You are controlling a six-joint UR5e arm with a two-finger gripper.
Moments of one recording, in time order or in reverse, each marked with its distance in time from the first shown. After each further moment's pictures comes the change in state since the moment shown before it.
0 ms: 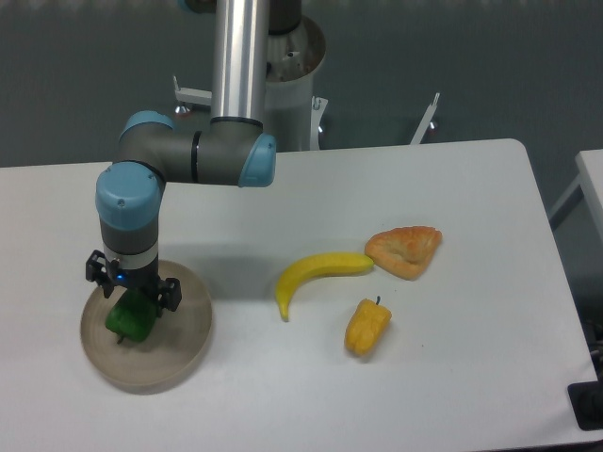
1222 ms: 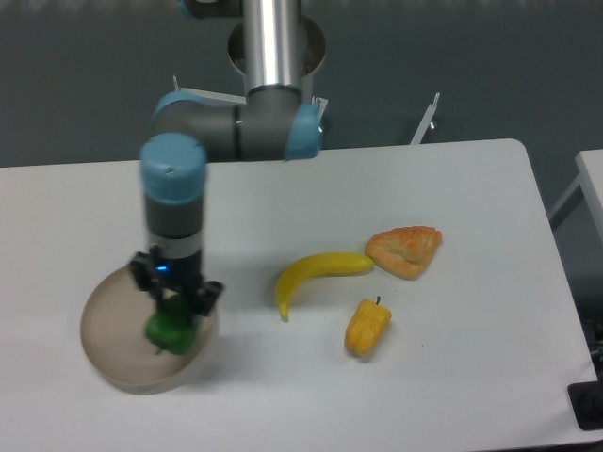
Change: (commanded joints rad) arm 0.250 0.107 0.078 -0.018 0.087 0.405
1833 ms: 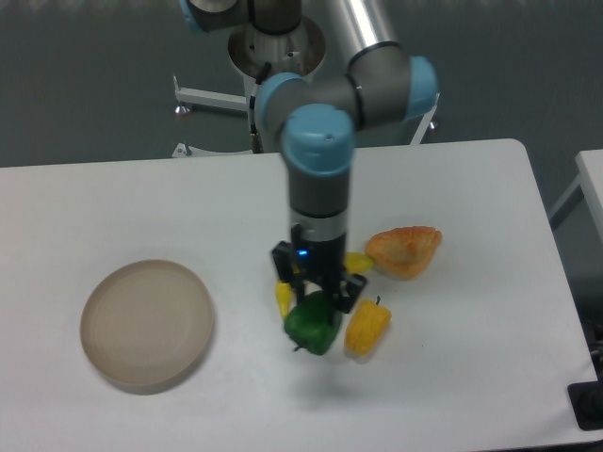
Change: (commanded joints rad) arm 0.189 -0.014 0.051 -0.025 0.017 0.385
